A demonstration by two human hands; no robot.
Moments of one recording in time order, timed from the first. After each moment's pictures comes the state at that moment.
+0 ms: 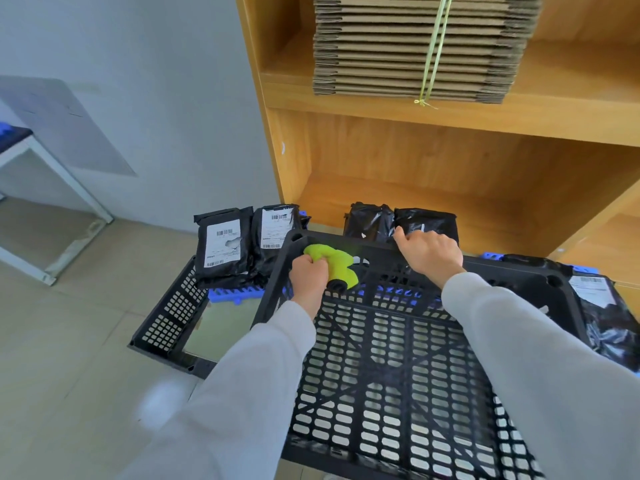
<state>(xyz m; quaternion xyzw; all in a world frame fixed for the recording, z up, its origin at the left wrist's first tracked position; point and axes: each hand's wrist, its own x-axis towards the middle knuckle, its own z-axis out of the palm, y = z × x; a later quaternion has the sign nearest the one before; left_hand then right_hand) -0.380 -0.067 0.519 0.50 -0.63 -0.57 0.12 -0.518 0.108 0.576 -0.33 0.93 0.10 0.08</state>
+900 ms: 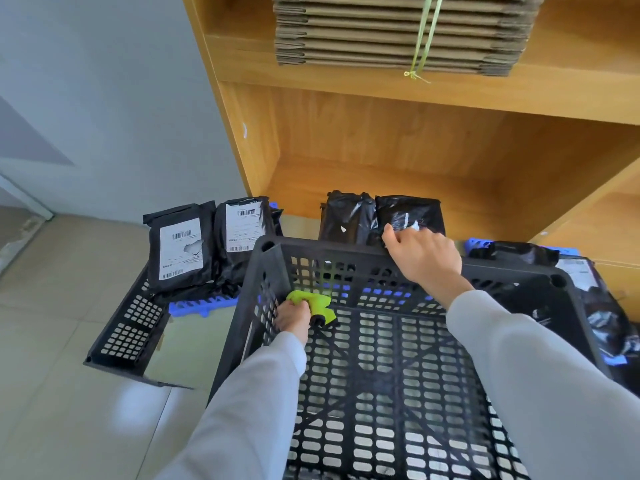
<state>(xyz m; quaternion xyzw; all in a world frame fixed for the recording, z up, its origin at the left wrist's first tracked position) -0.395 -0.074 0.346 0.62 -0.53 -0.58 0.00 -0.527 0.103 0.566 -0.34 0.93 0.16 0.04</state>
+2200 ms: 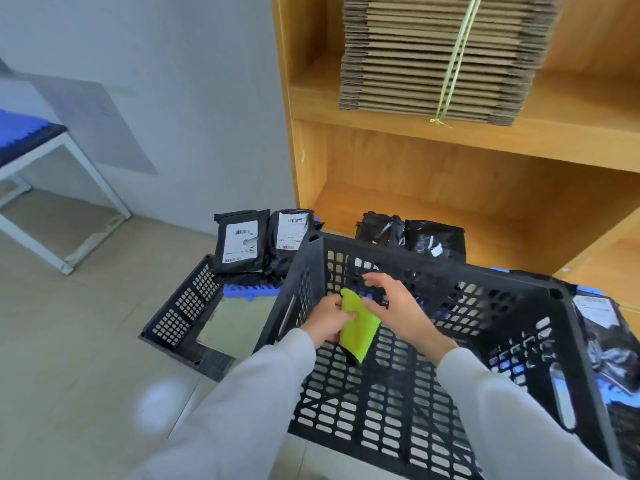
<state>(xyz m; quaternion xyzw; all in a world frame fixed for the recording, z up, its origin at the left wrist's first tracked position) -0.312 -0.028 0.515 0.37 -0.69 -0.62 -0.10 -0.417 0.119 0.525 -0.39 0.83 -0.34 0.19</state>
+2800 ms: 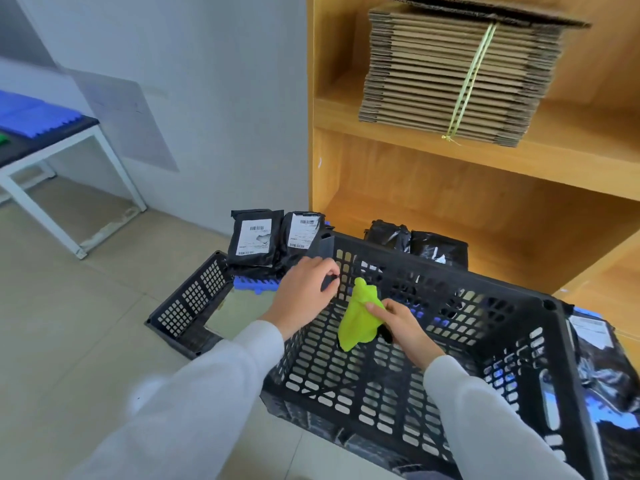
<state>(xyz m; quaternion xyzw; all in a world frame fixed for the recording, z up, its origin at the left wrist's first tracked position) -0.251 -0.058 0.586 0.15 -0.95 -0.22 0.19 -0.387 0.132 0.519 -0.17 0.74 -0.52 0.38</state>
